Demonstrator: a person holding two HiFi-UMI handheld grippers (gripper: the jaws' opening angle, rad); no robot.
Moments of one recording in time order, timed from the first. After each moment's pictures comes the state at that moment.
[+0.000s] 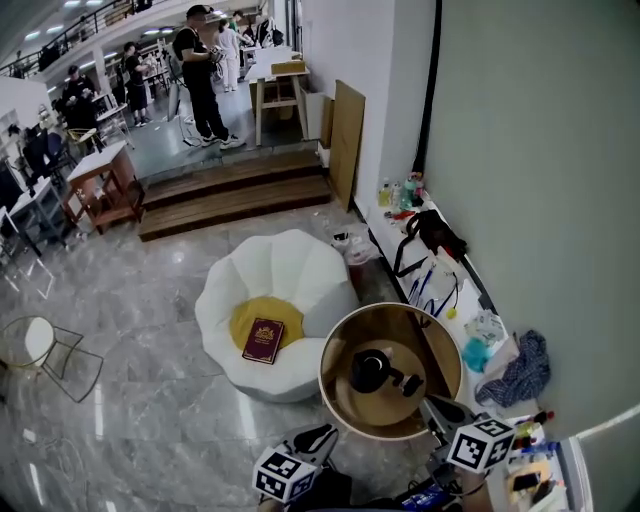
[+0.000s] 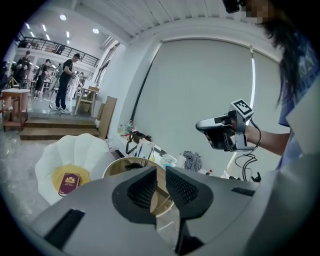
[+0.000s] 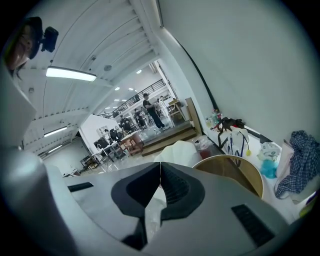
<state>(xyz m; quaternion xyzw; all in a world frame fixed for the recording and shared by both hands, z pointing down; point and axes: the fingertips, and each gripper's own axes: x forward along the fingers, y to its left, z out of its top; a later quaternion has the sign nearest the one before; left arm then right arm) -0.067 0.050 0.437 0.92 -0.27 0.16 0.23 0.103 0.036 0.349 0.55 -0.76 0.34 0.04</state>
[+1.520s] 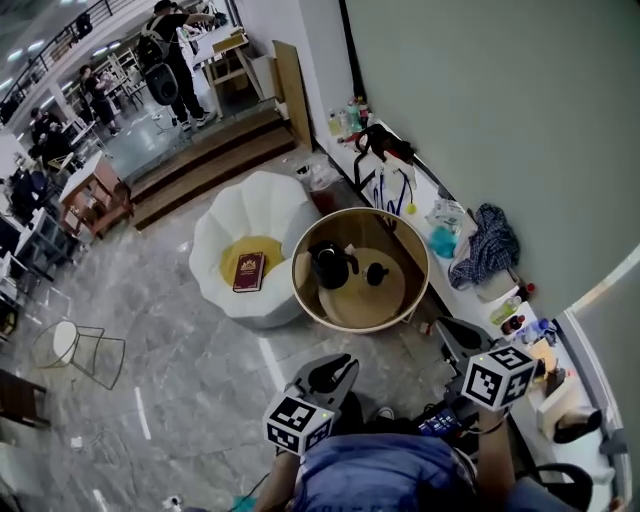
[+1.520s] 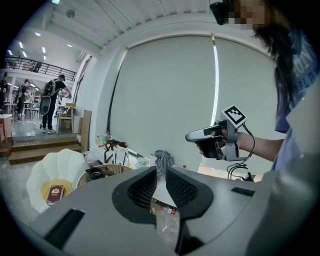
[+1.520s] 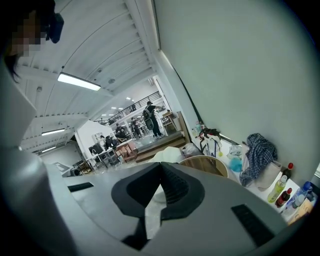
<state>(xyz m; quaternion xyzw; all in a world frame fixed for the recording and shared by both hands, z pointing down) 0.067 0.290 0.373 0.96 -0.22 0.16 0.13 0.225 0.294 0.336 0.60 -0.75 0.29 0.01</state>
